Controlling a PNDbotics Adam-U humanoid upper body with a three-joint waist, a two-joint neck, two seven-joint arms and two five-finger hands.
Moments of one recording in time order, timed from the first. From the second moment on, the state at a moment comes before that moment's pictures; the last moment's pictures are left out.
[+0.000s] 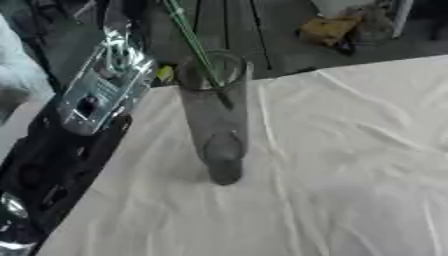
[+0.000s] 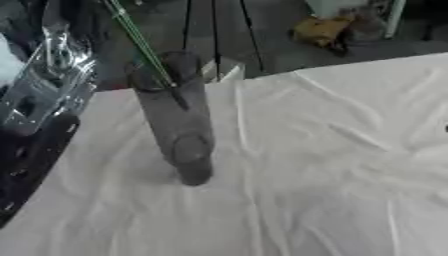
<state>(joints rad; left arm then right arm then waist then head) -1.05 0.49 -0.25 -1.59 0.15 0.07 0.44 -0.28 -0.36 -0.07 -1.98 -0.23 -0.33 -0.01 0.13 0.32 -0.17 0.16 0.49</state>
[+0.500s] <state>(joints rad) -1.03 0.52 -0.26 -1.58 0.01 0.09 0.39 -0.28 -0.36 -0.07 -1.98 -0.23 -0.33 -0.01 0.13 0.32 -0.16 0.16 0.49</state>
